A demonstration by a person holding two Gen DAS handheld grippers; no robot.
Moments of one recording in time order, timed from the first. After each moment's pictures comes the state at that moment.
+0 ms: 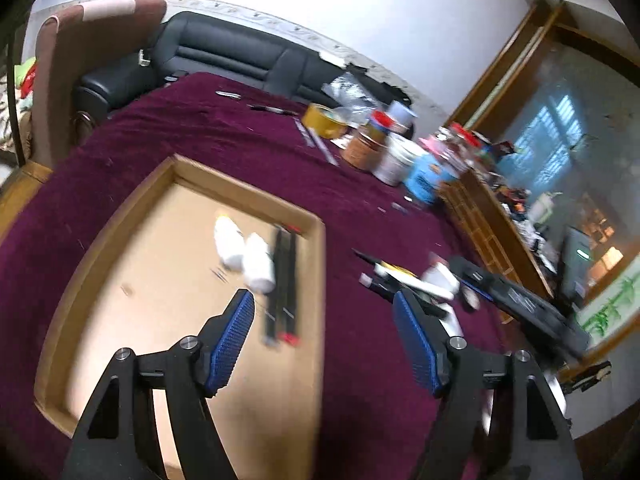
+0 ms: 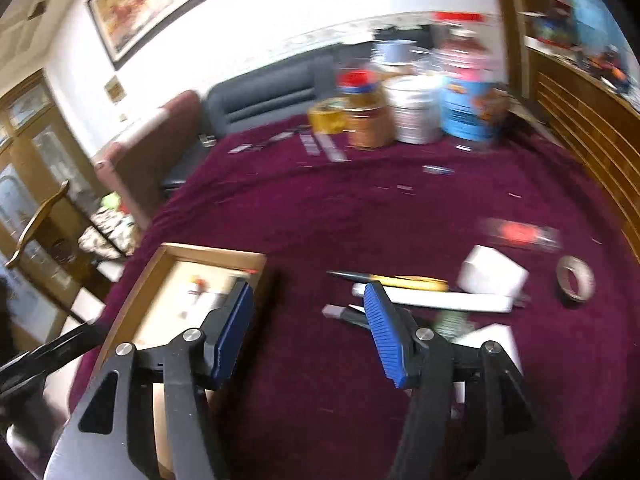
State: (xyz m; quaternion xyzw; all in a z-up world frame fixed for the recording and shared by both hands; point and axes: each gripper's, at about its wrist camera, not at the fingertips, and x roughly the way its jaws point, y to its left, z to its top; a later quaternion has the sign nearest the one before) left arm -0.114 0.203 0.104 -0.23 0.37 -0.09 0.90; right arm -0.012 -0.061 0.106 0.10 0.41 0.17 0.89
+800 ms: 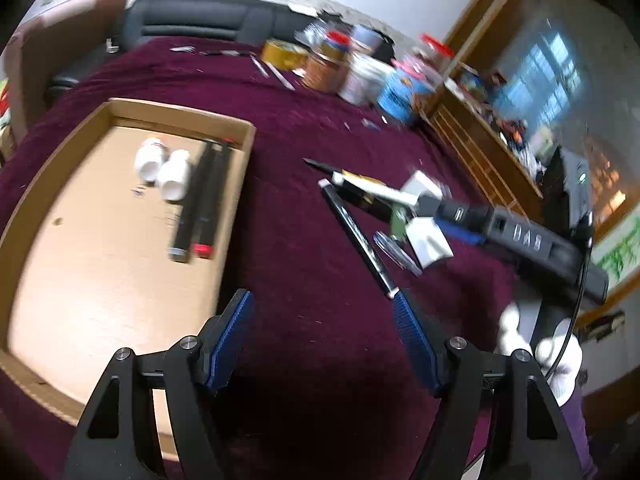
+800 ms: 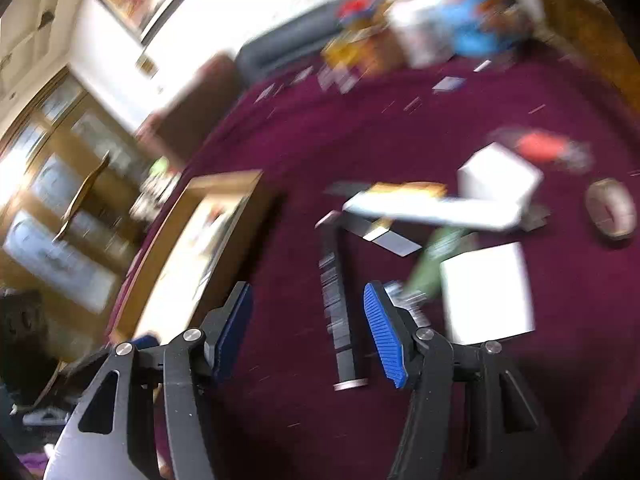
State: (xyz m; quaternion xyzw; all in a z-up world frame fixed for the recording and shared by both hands) left arm -0.113 0.100 0.073 -0.15 0.45 -0.11 0.87; right arm -0.018 -0.108 0.061 0.14 0.44 0.26 0.85
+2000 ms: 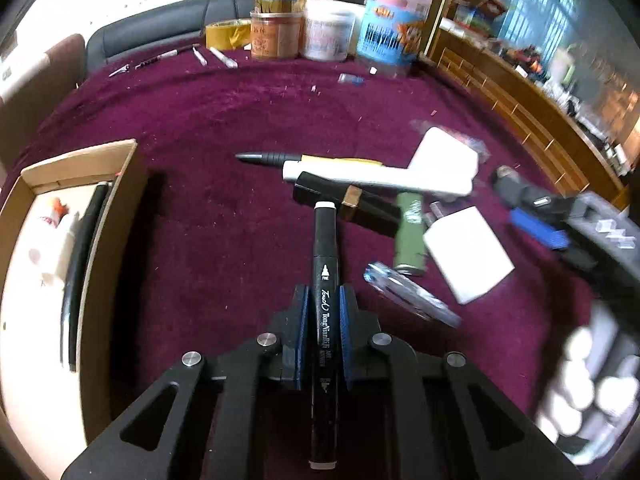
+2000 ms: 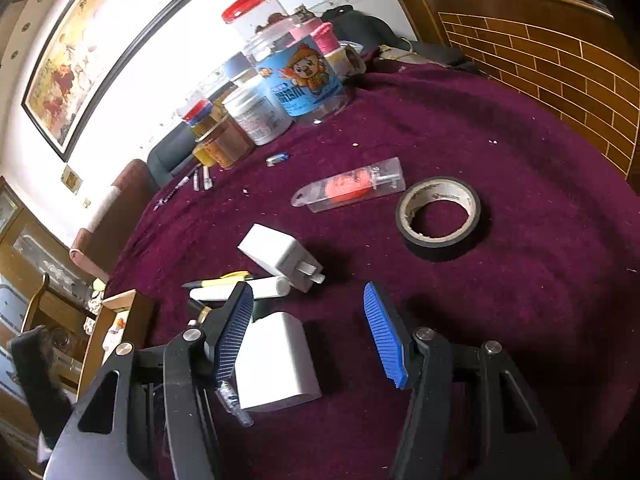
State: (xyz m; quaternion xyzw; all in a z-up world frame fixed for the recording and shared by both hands) left arm -0.027 0.019 0.031 -0.03 0.47 -0.10 0.88; right arm -0.001 -0.203 0.021 0.24 0.40 0.11 0.88
